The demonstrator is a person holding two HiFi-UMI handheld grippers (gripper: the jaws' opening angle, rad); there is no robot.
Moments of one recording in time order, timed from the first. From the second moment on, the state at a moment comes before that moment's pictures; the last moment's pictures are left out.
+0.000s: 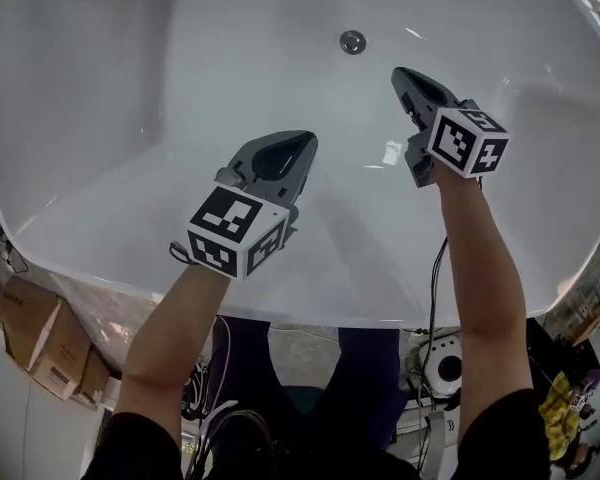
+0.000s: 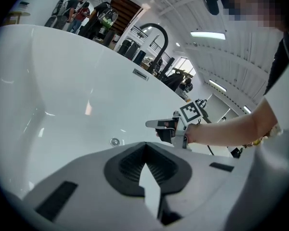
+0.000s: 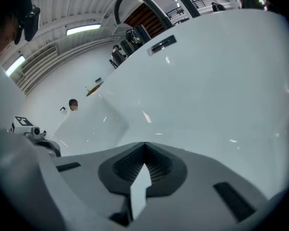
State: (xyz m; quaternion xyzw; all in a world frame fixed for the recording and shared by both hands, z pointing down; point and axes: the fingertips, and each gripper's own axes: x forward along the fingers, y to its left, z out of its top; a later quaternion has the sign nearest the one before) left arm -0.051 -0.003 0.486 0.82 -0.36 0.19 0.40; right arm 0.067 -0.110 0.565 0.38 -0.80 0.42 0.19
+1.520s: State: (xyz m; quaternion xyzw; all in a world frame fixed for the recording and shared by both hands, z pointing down) left arm -0.042 -0.015 0.514 0.79 -0.33 0.20 0.47; right arm 0.046 -0.182 0.827 0.39 -0.74 0.43 0.33
